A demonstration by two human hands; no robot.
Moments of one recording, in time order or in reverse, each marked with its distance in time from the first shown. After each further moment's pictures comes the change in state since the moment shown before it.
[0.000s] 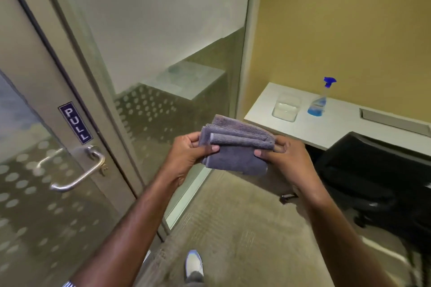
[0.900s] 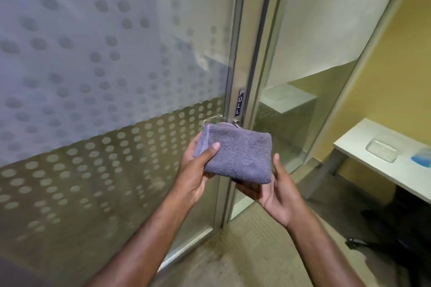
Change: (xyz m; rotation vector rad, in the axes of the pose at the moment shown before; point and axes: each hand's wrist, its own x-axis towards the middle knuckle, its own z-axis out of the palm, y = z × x) left_hand -0.323 0.061 -0.205 -0.448 0.526 0.202; right_hand -0.201 -0.079 0.305 0.701 -0.536 0.443
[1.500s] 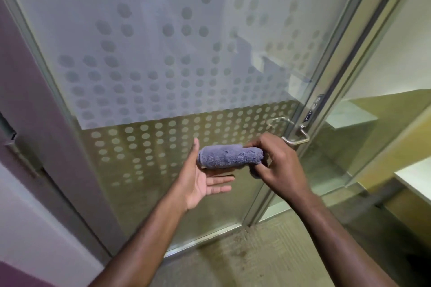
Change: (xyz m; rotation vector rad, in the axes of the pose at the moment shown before) left_hand -0.075 0.079 -0.179 -0.019 0.083 -0.327; right_hand -0.002 0.047 0.184 -1.401 -0.293 -1.159
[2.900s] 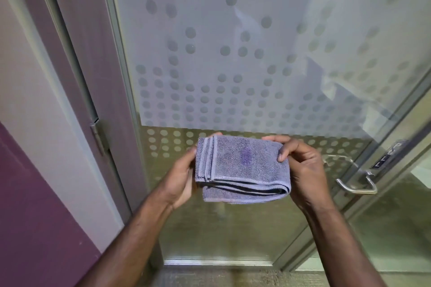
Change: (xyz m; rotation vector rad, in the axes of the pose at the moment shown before) left_hand -0.068 0.046 -0.001 0.045 0.163 0.584; right_hand 0.066 0.008 0.033 1.282 -0.057 0.222
